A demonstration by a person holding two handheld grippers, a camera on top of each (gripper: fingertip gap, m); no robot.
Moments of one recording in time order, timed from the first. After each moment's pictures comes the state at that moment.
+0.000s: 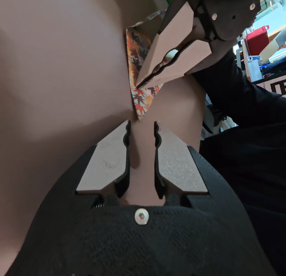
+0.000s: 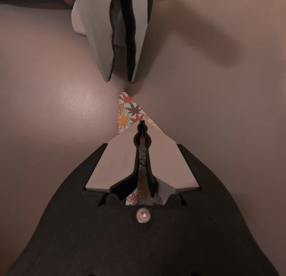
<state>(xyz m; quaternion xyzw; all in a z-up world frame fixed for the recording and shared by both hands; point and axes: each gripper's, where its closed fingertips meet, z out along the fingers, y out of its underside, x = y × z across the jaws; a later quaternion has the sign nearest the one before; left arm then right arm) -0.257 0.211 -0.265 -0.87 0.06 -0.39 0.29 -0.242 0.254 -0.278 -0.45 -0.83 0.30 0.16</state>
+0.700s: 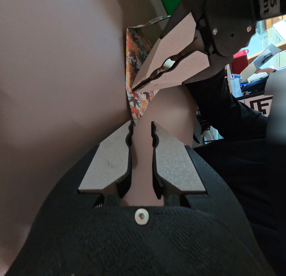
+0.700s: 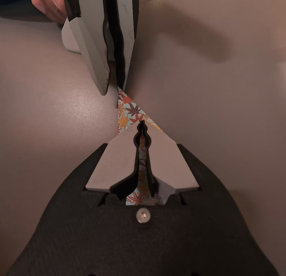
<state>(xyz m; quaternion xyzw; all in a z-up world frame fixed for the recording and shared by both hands) -0.248 0.222 -0.266 -0.86 0.01 -0.43 0.28 -0.247 0.261 -0.279 -0.47 -0.81 0.30 0.17</state>
